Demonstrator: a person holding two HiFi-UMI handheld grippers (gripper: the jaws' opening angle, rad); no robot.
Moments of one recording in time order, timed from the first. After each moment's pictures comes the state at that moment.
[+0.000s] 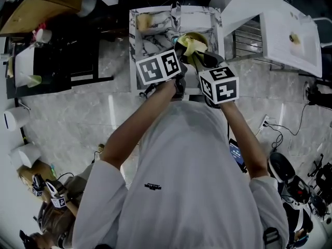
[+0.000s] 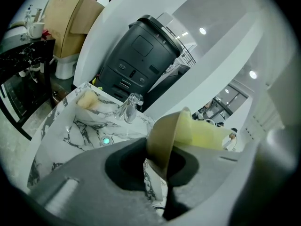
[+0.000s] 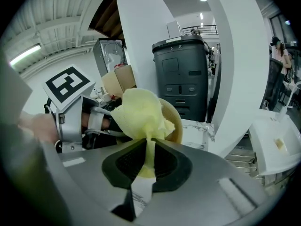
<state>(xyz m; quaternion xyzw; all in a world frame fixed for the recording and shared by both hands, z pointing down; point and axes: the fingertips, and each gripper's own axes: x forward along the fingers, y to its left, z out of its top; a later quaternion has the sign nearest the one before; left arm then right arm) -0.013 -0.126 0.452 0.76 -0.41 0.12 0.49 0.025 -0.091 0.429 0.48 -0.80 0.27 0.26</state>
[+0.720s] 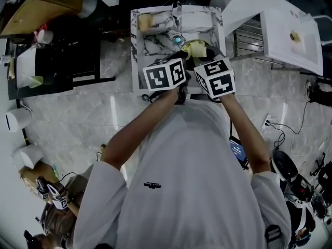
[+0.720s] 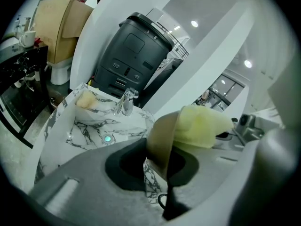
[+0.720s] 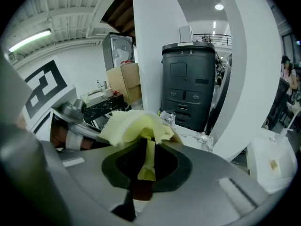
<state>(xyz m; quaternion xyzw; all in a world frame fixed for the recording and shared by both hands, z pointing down) -0.009 -0.098 0.457 0.78 -0.40 0.15 0.46 0.013 -0.107 0.428 0.47 -0.81 0.21 0.29</state>
